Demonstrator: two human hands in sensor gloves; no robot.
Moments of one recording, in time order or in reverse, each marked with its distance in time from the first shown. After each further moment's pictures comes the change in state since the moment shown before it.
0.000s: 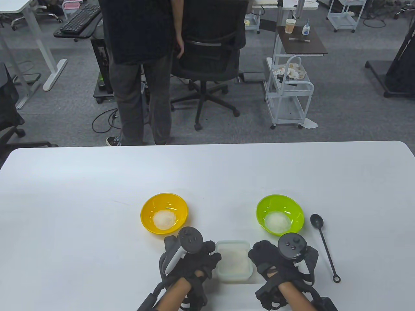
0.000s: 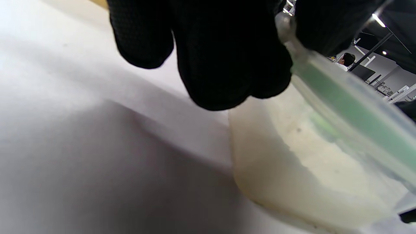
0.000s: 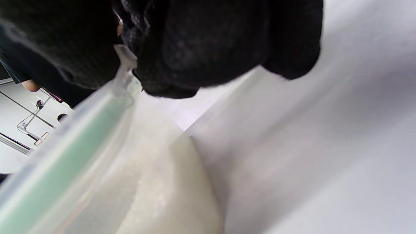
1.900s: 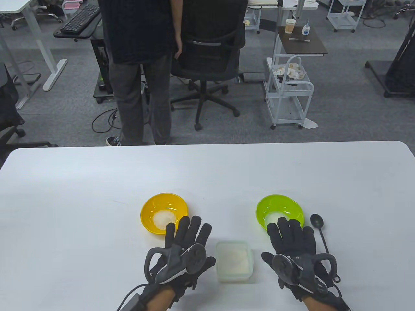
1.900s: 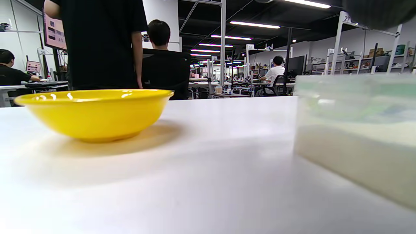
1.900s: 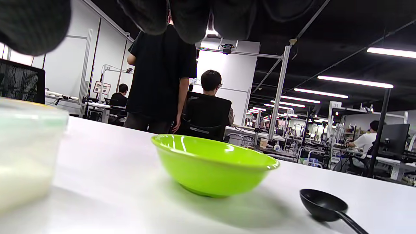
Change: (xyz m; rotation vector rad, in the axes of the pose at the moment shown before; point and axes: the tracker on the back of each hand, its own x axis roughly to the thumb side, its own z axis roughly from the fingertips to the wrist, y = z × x) left_hand 0.008 0.024 0.037 0.325 -0.241 -0.620; right_hand 0.023 -0.037 0.042 -0.392 -0.495 0.919
